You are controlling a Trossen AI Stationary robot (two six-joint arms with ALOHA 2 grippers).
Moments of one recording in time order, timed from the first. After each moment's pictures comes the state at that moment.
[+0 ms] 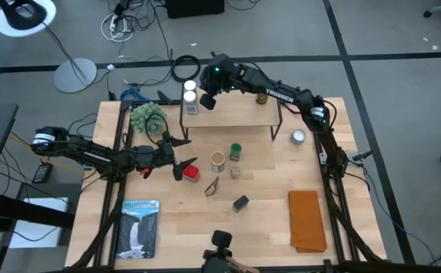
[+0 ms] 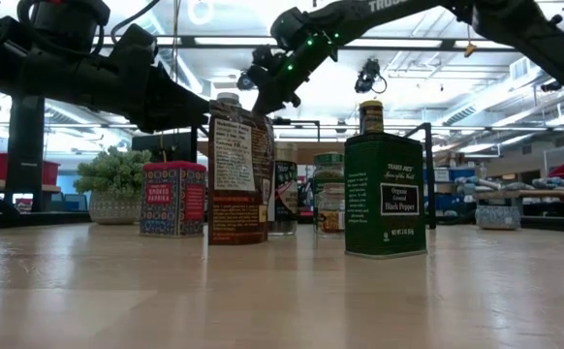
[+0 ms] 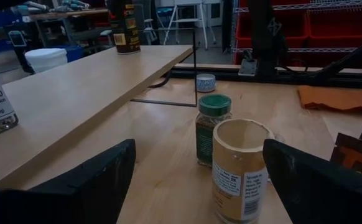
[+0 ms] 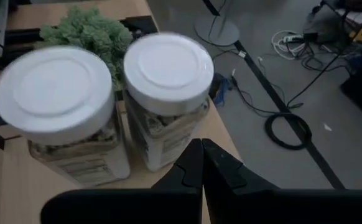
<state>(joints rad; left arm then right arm) -0.03 1.15 0.20 0.84 -0.38 -0.01 -0.49 2.18 2.16 -0.59 -0.02 -0.20</state>
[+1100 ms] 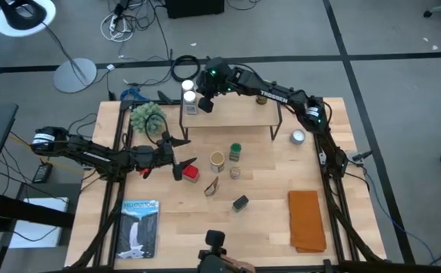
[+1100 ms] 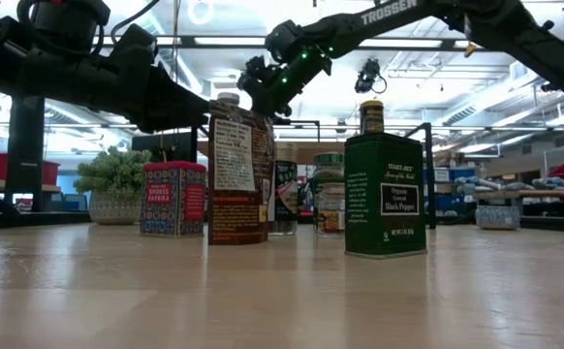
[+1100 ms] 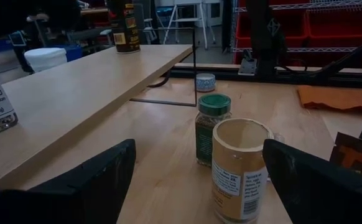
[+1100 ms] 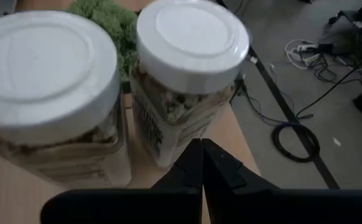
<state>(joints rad) -0.03 1.15 0.20 0.84 -0.38 -0.01 -0.49 2.23 2.16 -0.54 -0.08 -0.27</state>
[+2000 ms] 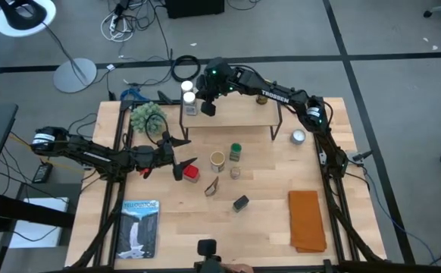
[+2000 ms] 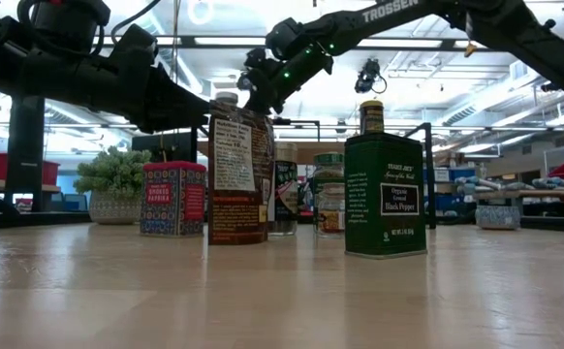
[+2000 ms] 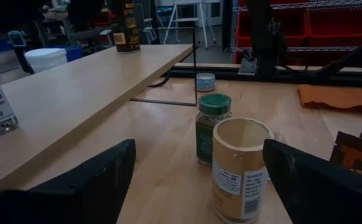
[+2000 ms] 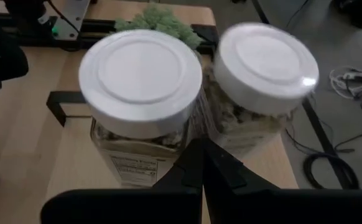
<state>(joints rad) -0.03 1.15 0.20 0.84 -0.38 0.00 -0.48 2.22 2.16 -0.55 -0.26 -0.36</state>
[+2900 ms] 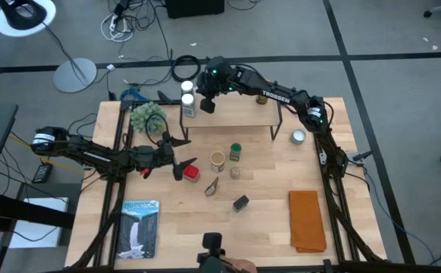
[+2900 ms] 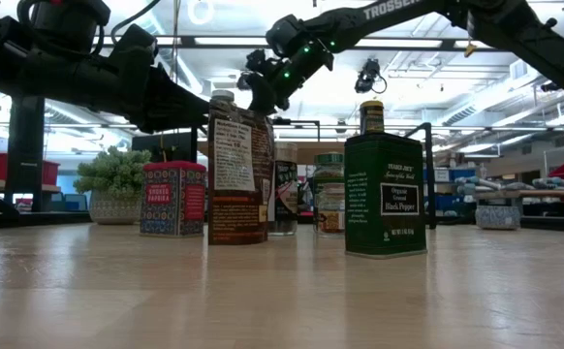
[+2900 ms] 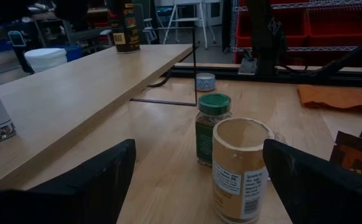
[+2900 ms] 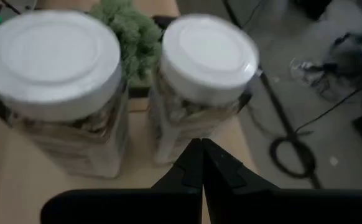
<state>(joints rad) -0.03 1.15 0.20 0.84 -0.38 0.00 -0.49 2.21 2.16 -0.54 -0.11 -0.36</state>
